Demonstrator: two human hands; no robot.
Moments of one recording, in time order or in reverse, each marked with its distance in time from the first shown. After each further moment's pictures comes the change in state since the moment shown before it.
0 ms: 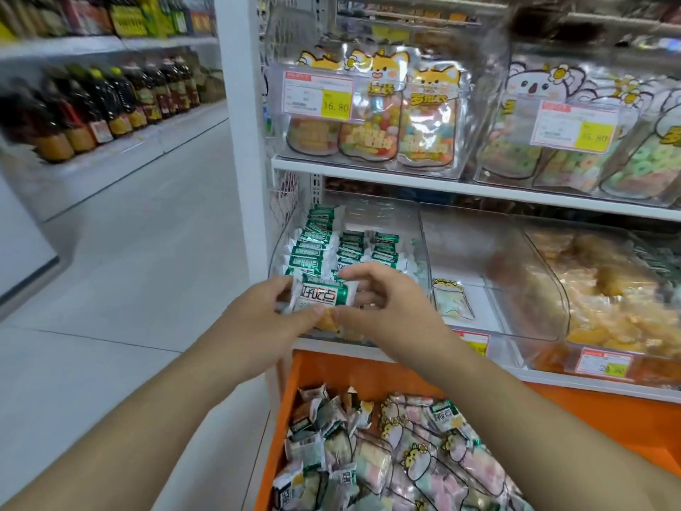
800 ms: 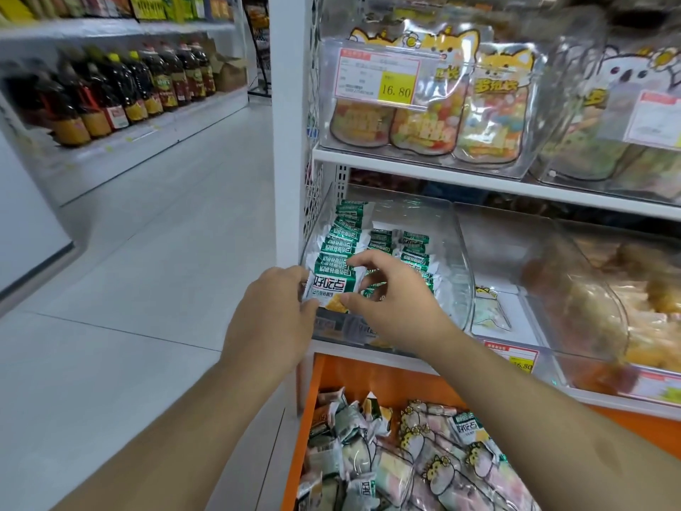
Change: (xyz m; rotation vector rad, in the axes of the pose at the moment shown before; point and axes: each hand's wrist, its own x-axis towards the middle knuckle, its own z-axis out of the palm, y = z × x) left_hand 0.033 -0.025 0.004 0.350 0.360 0.067; right_hand 0.060 0.017 0.033 -0.290 0.064 -0.083
